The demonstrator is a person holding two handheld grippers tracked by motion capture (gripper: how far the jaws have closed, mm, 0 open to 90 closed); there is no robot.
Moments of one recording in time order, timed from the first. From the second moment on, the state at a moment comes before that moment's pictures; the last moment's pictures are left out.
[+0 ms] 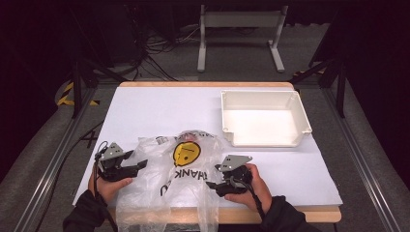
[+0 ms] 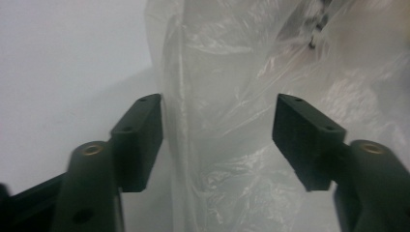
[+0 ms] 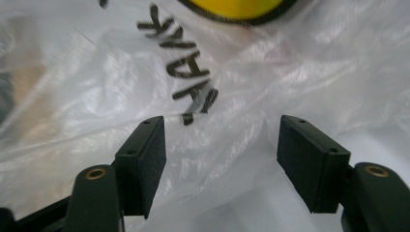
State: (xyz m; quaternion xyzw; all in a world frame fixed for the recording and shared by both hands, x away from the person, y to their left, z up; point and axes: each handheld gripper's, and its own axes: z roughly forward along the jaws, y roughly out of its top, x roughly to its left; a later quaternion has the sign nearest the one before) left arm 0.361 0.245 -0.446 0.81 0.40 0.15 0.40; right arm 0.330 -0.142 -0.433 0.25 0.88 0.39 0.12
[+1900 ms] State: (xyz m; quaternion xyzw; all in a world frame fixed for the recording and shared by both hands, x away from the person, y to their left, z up) left arm 0.344 0.257 -0.423 0.77 0.40 0.22 0.45; right arm 0.368 -0.215 -0.414 0.29 0.85 0.39 0.21
